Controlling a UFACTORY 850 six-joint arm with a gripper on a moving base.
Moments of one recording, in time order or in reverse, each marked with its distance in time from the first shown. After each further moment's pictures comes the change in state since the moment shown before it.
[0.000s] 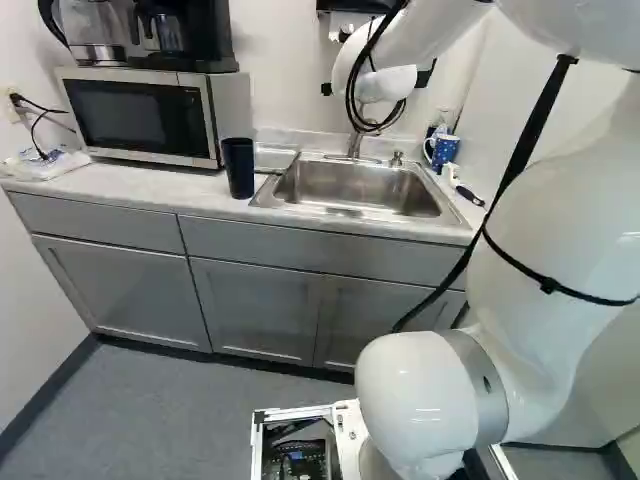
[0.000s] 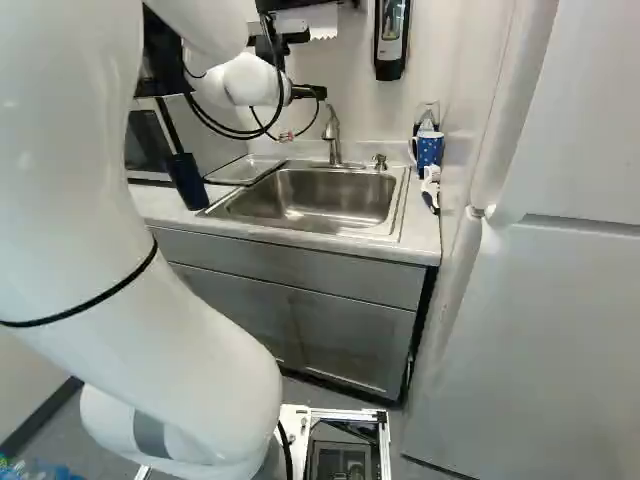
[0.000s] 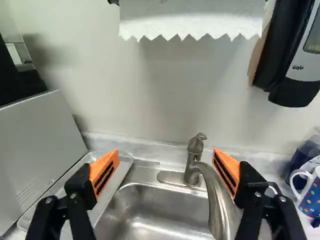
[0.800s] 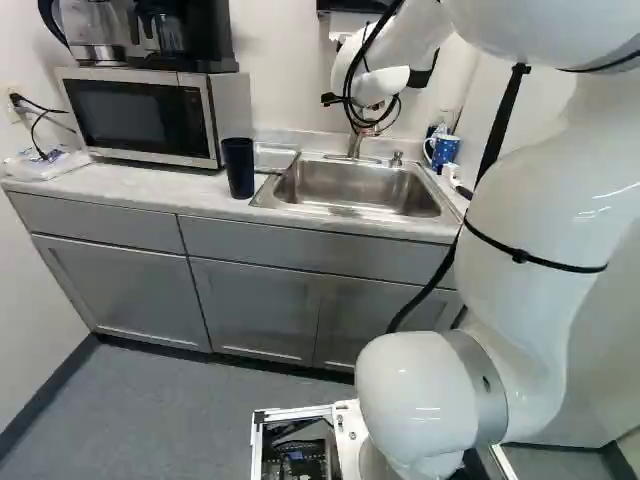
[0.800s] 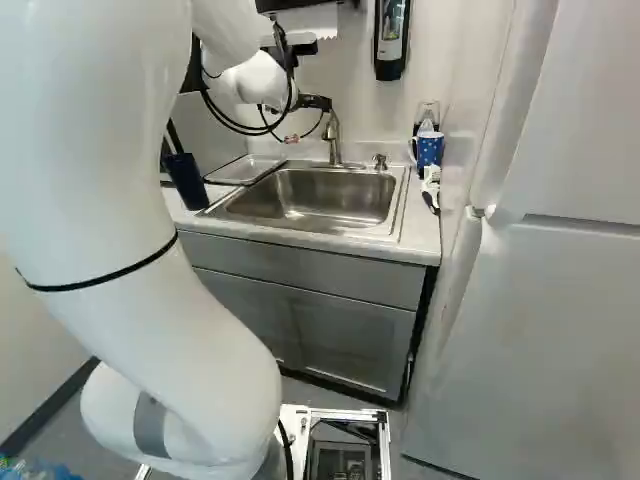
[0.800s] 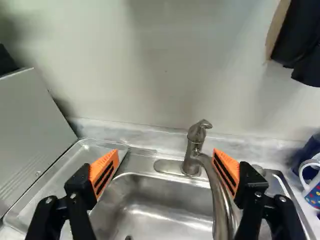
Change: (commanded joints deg) arm -0.6 -6.5 -6.7 0.0 -8.4 0.0
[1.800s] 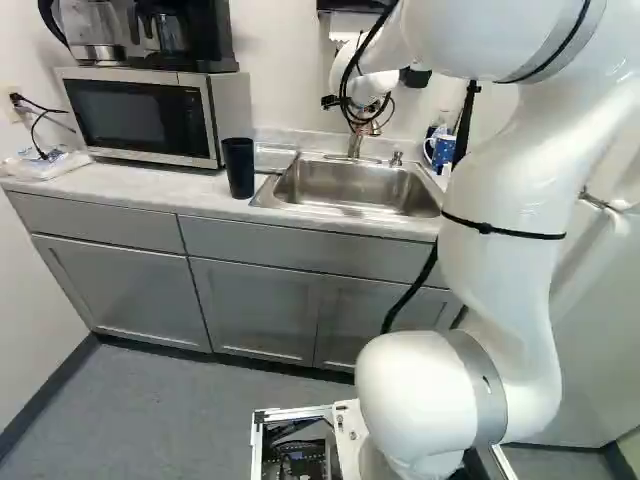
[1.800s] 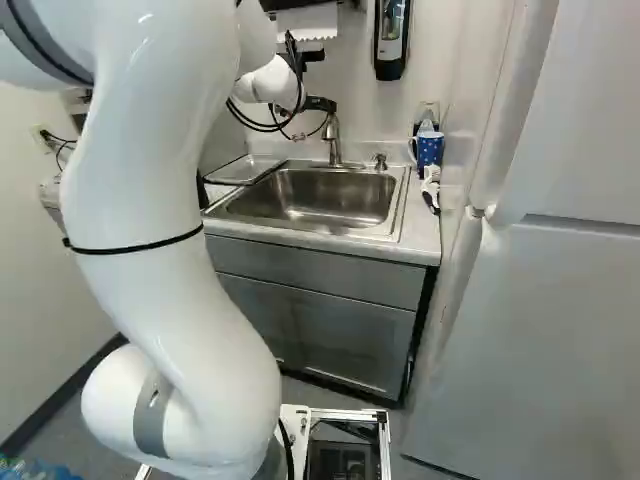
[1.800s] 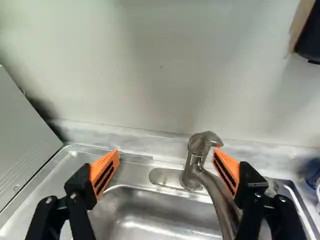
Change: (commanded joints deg) arm -0.6 -9.6 -10.6 0.0 -2.2 0.0
